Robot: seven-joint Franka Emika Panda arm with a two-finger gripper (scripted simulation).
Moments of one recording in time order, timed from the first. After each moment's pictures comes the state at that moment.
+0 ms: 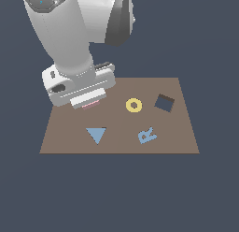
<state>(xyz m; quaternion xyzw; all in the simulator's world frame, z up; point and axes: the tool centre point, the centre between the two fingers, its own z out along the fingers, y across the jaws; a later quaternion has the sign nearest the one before) -0.035 -0.111 0.039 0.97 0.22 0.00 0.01</state>
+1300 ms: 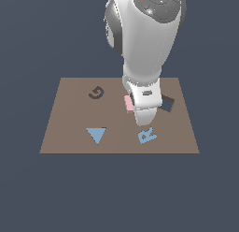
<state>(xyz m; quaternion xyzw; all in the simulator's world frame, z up) -0.017 0.051 0.036 0.64 0.77 0.00 0.00</state>
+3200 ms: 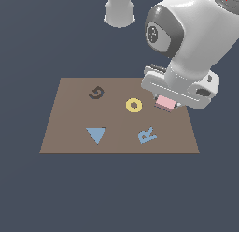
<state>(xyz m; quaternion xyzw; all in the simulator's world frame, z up) -0.028 0.167 0.033 0.23 0.97 0.00 0.00</state>
